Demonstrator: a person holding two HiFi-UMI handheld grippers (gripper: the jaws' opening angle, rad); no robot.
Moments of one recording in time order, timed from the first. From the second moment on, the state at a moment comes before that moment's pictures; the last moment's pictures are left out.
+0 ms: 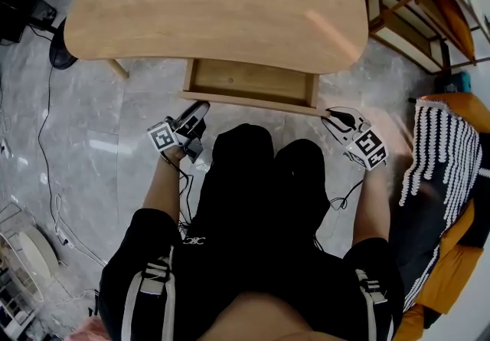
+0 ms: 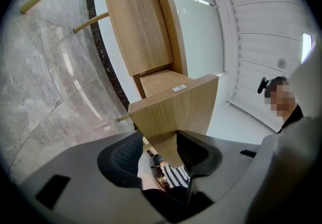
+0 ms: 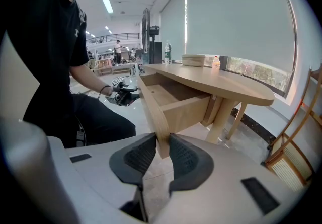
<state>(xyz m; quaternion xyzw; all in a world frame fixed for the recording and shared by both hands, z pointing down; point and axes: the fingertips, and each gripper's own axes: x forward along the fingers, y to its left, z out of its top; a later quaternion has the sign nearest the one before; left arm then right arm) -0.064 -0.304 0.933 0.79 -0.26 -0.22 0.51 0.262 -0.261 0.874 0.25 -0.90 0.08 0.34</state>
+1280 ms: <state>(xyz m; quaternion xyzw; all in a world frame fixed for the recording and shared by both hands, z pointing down) -0.172 -0.305 0.865 0.83 -0.51 0.08 0.21 0.259 -0.281 0.762 0.44 -0.88 0.08 0.16</state>
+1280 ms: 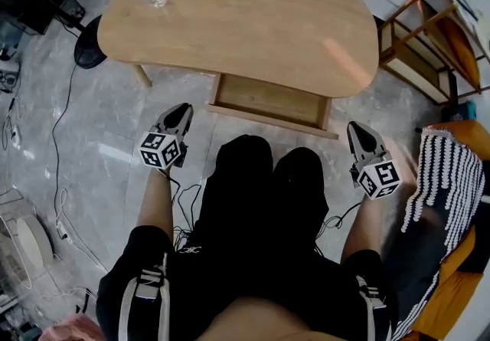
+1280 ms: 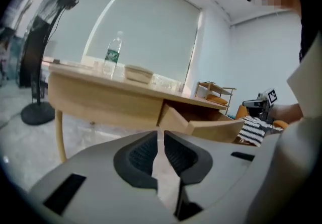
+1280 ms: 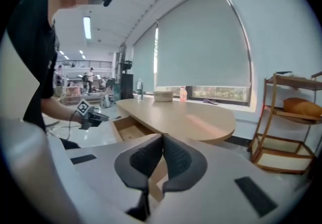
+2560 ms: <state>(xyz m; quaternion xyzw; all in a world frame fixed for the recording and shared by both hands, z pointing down) -0.008 -0.335 0.276 0.87 -0.49 0.07 0.04 0.150 -0.328 0.271 0.58 -0.81 0.05 0.00</state>
